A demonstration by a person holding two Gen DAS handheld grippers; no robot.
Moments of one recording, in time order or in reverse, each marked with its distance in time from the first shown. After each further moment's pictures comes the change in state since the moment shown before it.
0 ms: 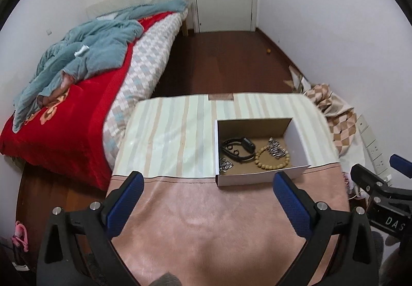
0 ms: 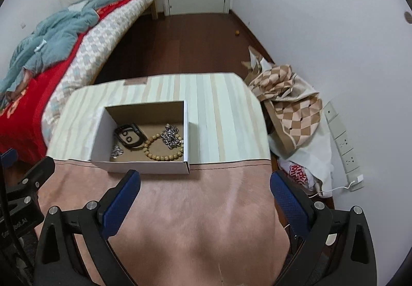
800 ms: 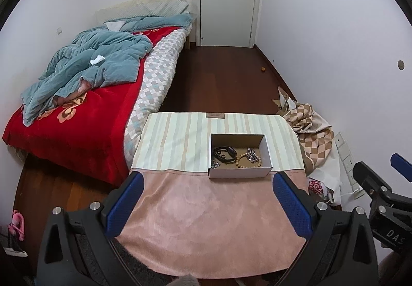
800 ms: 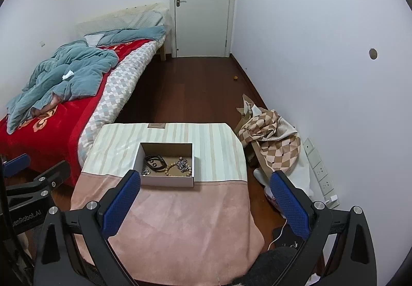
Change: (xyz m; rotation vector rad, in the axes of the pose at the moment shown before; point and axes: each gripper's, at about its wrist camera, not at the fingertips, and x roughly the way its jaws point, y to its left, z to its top) left arm -0.137 0.009 0.006 -0.060 -0.036 -0.040; right arm -0.207 -0.006 -0.009 -0.035 -0.200 0.004
